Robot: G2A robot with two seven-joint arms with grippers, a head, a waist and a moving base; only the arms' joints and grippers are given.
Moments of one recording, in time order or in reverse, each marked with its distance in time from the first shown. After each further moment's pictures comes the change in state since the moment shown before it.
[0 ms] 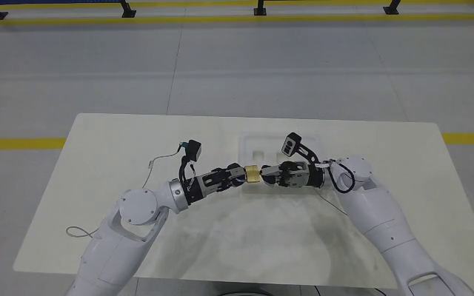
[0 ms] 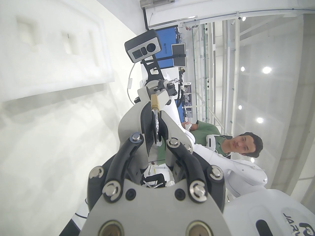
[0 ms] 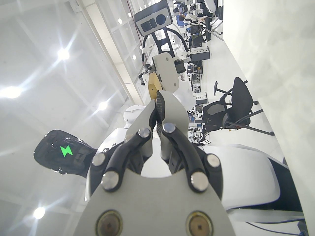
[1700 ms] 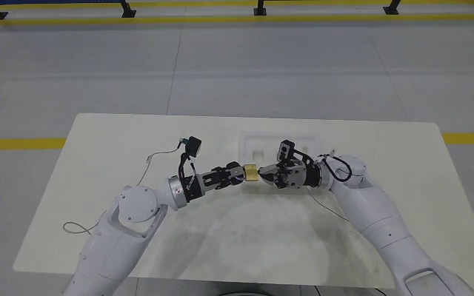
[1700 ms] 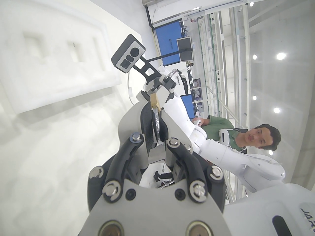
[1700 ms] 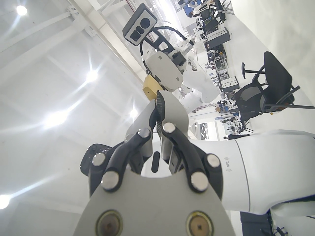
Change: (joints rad) left arm -0.032 0.014 0.010 0.021 0.063 -0.057 -0.023; right arm 0.028 -0.015 -0.040 0.057 0.102 0.269 -0.007
